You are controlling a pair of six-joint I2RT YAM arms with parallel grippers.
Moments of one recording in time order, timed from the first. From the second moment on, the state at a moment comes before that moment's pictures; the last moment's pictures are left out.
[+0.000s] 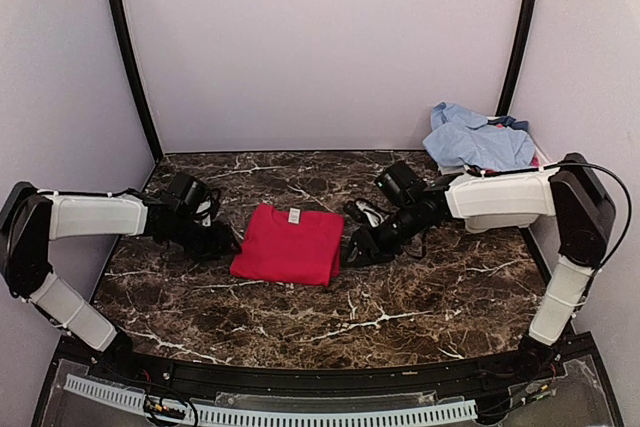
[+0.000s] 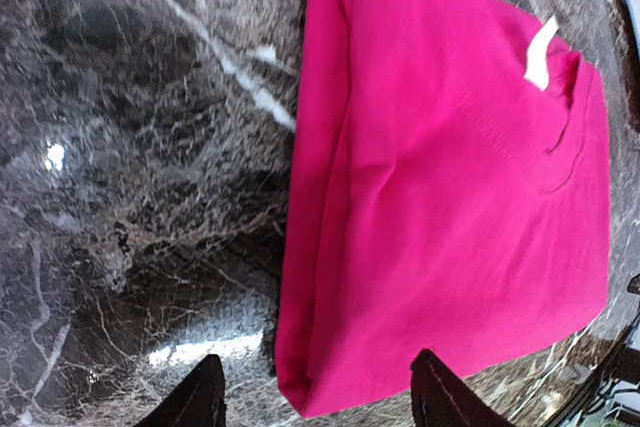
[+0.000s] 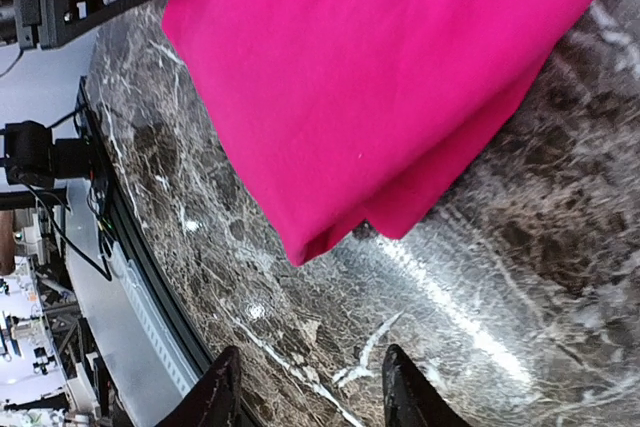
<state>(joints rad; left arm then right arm) -0.43 1.50 0.79 -0.36 0.22 -0.58 0.75 1.78 1.15 -0.44 -0.61 0.36</state>
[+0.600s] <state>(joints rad) -0.43 1.87 1.22 -0.29 0.21 -0.45 0.74 1.94 1.18 -0.25 -0.63 0.52</state>
